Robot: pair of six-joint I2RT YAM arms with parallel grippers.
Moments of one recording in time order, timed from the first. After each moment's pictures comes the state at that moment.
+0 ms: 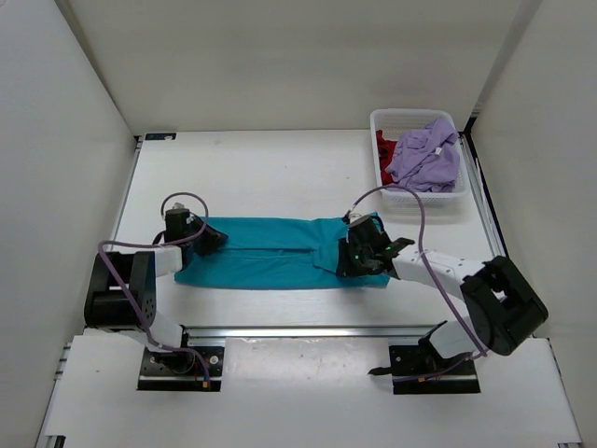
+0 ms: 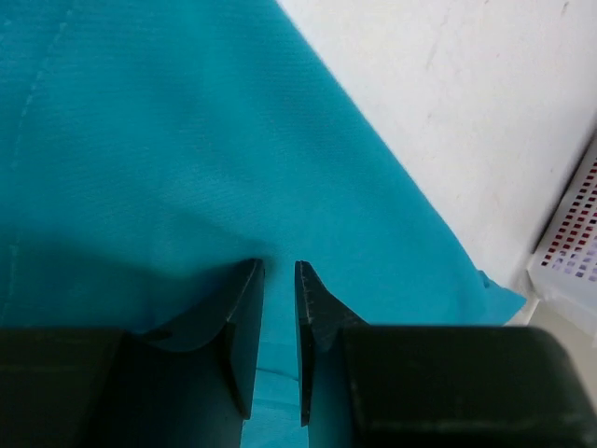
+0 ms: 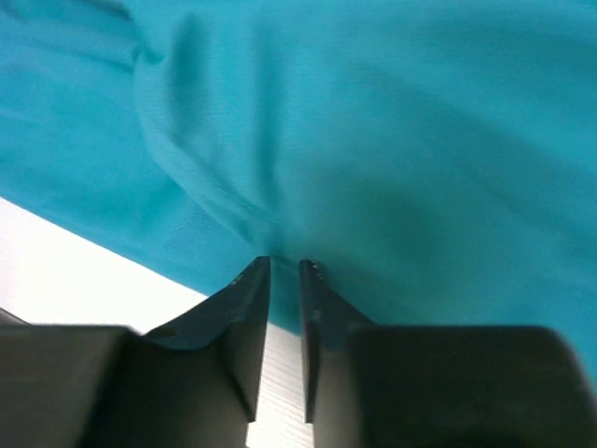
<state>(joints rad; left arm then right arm) -0.01 1.53 0.52 0.26 0.23 -0.91 0.63 1.43 0.67 -0.20 -0.11 0.45</state>
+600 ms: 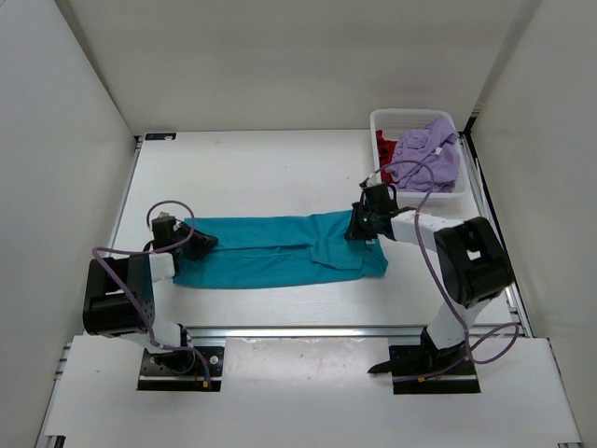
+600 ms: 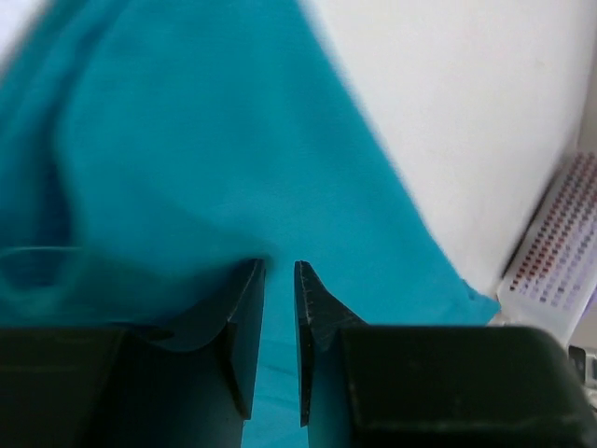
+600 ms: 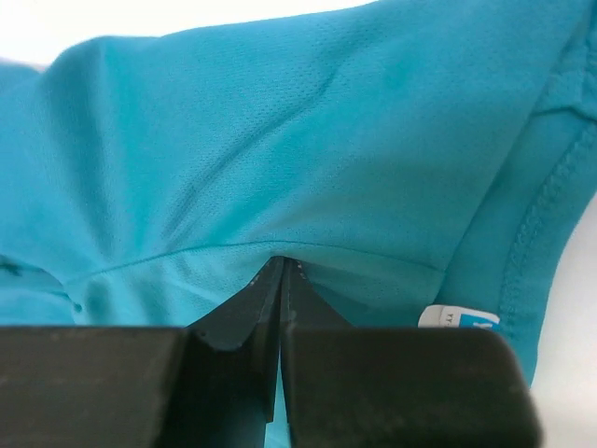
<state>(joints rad) 0.08 1.49 0.47 0.30 0.27 -0.94 0.36 1.69 0.87 -0.09 -0.17 0.44</state>
